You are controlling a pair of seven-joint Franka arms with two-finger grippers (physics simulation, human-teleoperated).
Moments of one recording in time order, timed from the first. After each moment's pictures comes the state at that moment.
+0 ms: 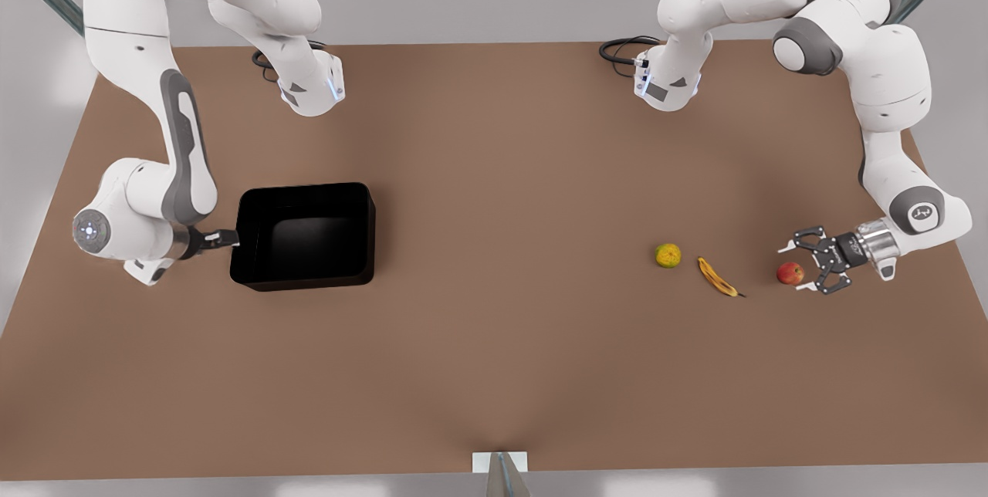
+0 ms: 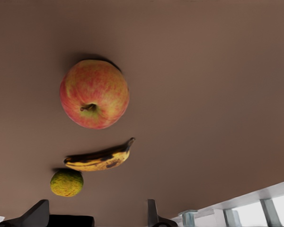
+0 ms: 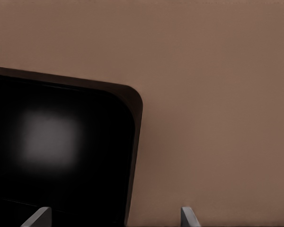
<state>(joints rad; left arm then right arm) 0.29 0.72 0.34 -1.68 -1.08 1.69 -0.67 -0.15 0.26 -0.04 -2.00 0.04 2.02 -0.40</state>
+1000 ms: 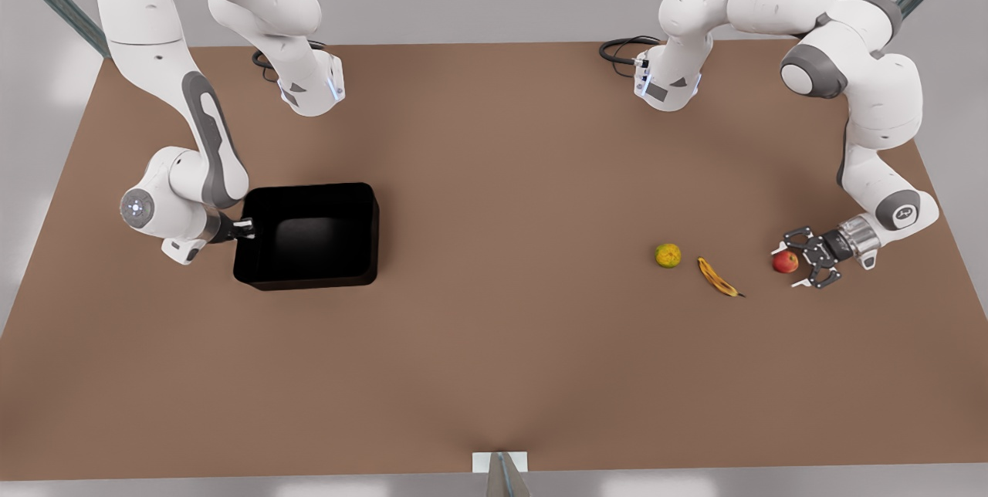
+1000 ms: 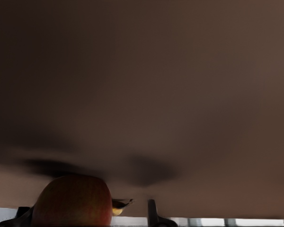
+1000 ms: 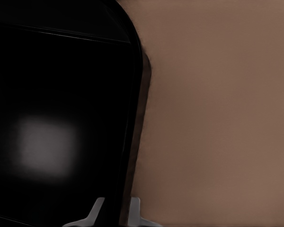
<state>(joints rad) 0.39 0.88 0.33 -1.68 -1.23 1.67 -0.61 -0.16 0.27 -0.04 -2.26 0.08 2.30 -0.48</state>
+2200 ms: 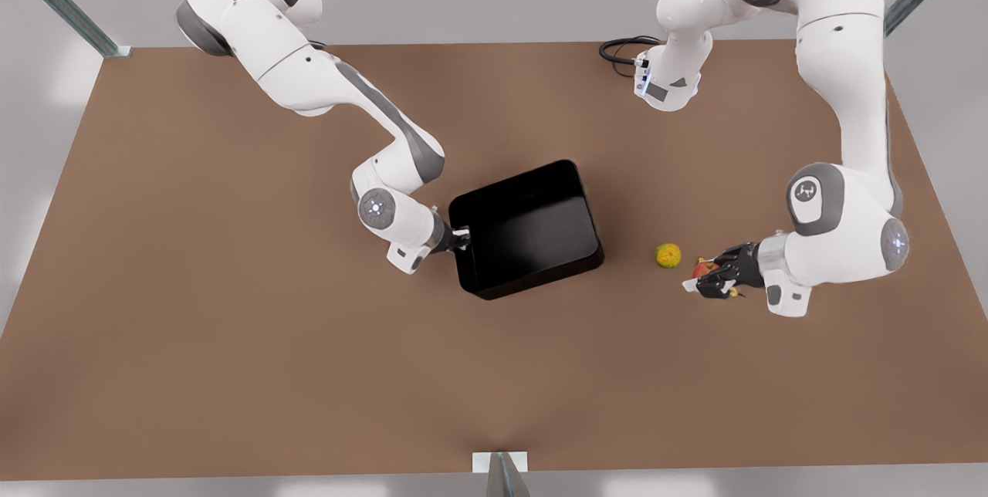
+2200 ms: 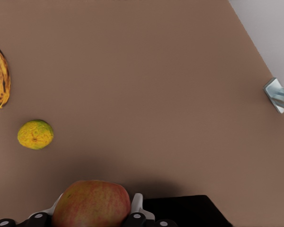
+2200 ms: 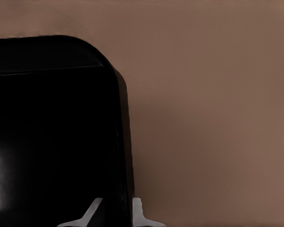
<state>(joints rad) 0.21 0.46 -0.37 -1.48 -0.26 1.80 -0.71 0.24 0.57 0.42 -1.74 0.19 2.36 0.31</state>
